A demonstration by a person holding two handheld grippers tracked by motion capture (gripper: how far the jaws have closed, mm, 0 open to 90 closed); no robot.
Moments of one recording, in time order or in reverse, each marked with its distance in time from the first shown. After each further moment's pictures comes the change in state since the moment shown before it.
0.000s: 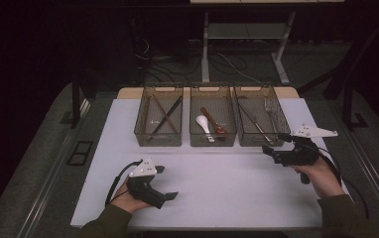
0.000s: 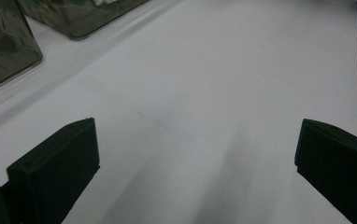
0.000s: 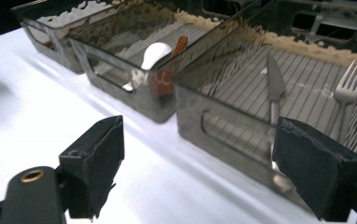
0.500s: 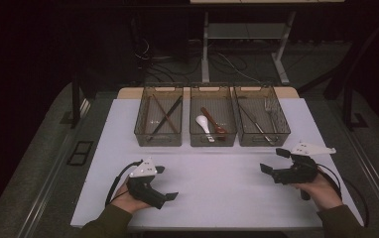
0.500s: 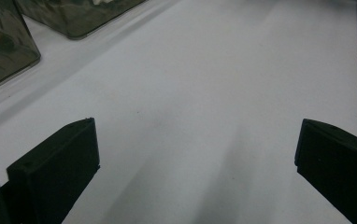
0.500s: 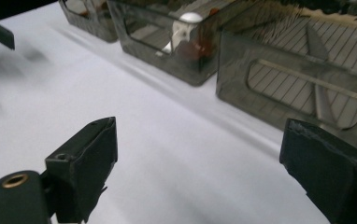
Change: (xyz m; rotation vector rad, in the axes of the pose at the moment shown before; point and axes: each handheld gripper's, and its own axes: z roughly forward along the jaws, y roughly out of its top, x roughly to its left) left arm -0.001 0.000 0.000 0.002 0.002 -0.001; right arm 0.021 -0.034 -0.007 0.036 0.069 -0.020
